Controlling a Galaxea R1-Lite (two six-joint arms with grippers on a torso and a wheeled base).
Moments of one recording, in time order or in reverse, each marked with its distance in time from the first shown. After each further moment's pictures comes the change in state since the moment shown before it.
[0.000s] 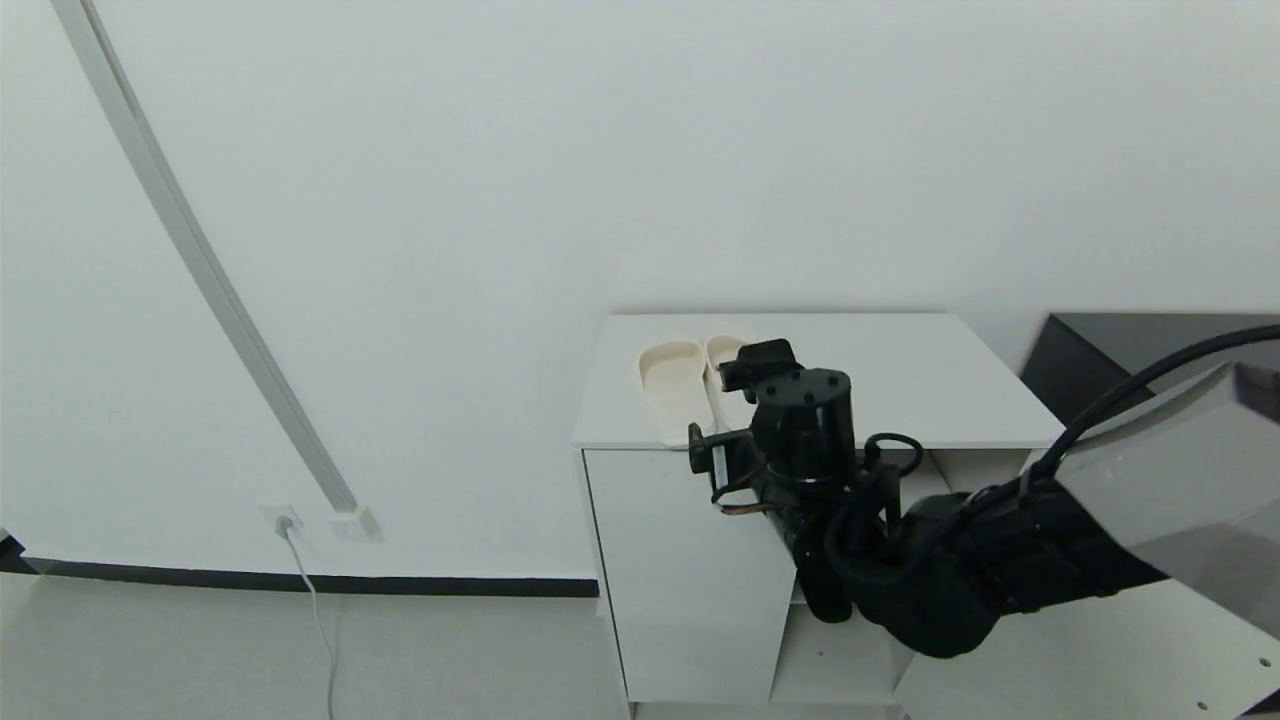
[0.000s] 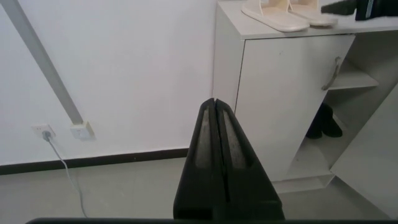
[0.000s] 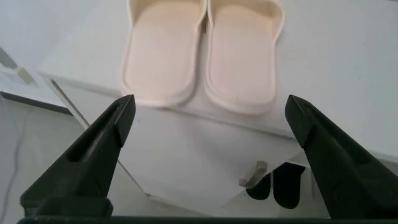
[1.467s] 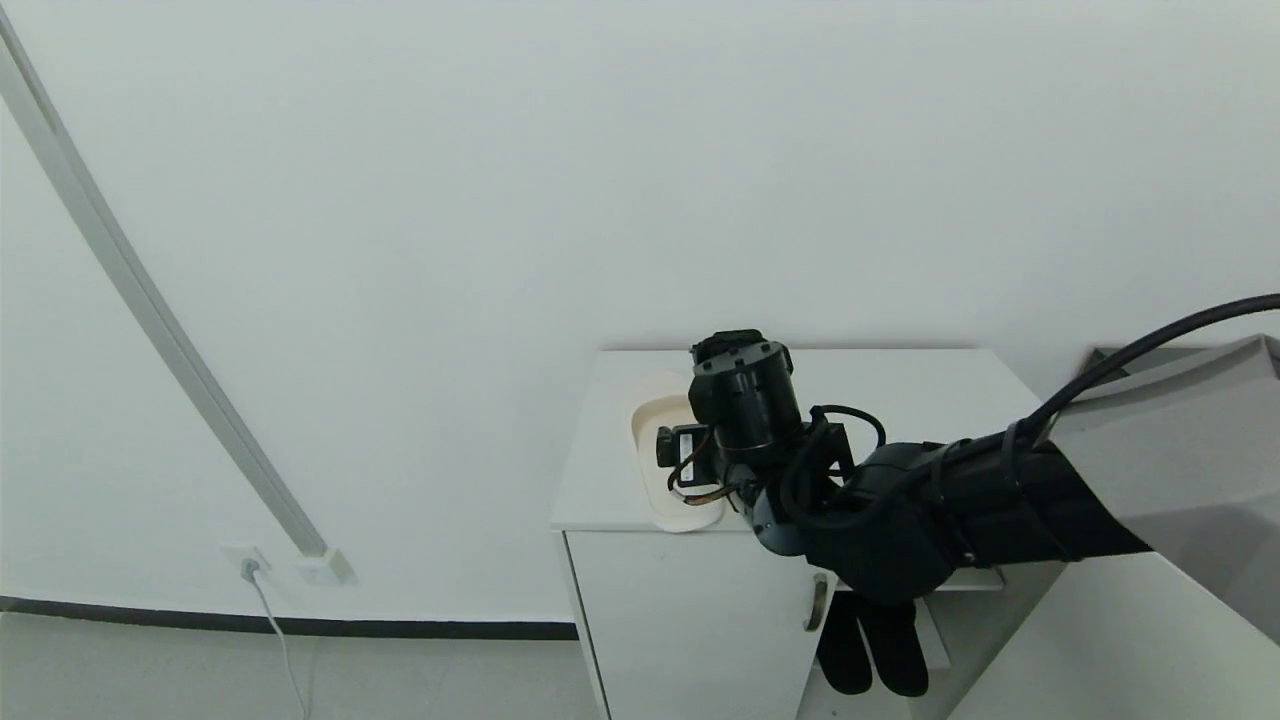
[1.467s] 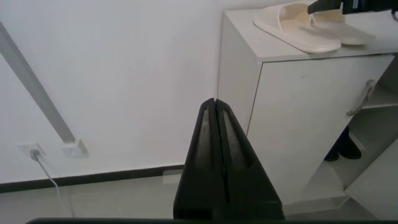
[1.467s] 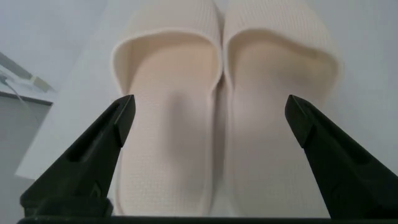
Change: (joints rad) left arm 0.000 0.000 0.000 0.000 0.001 -0.002; right arm 0.031 0.042 -0.229 0.357 0.023 0.216
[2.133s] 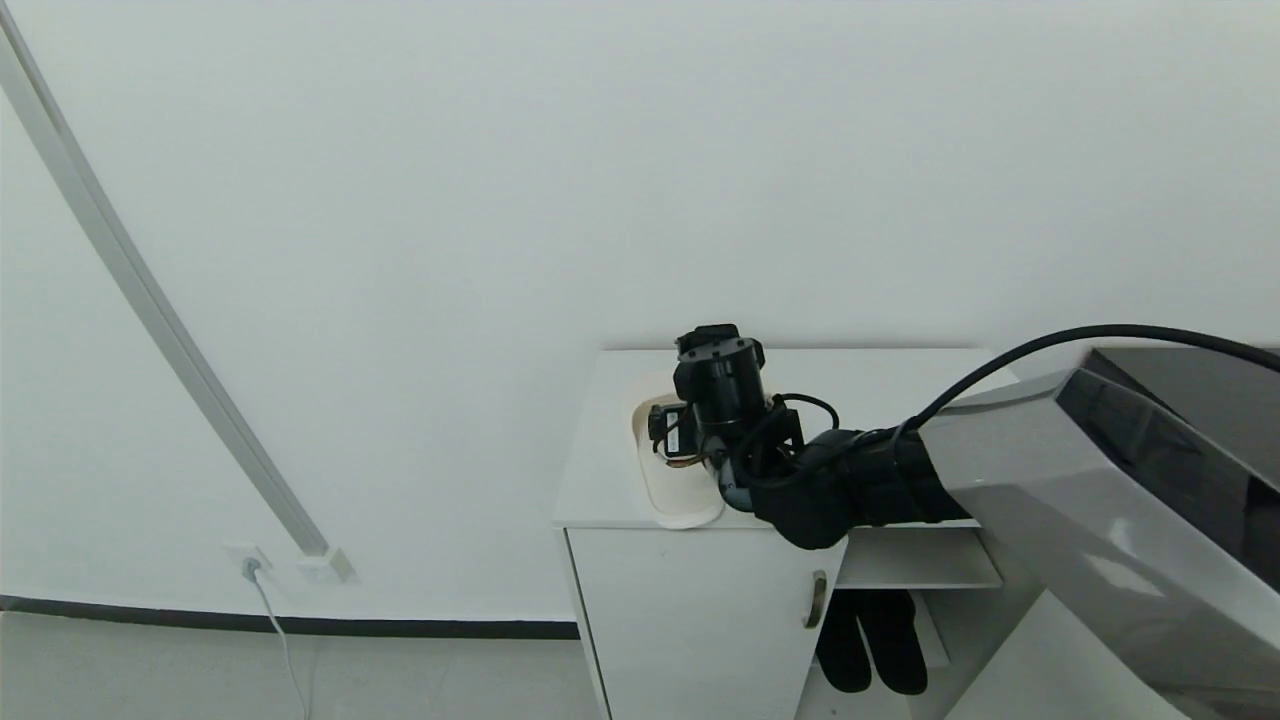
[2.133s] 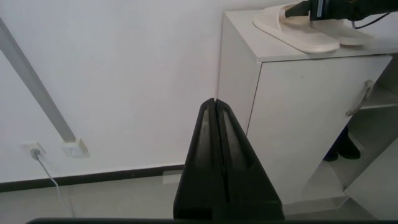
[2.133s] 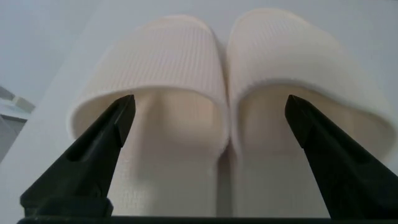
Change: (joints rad) left arm 0.000 0.000 0.000 0.000 0.000 -0.002; right arm -0.076 0.223 -0.293 -0.006 0.037 -0.071
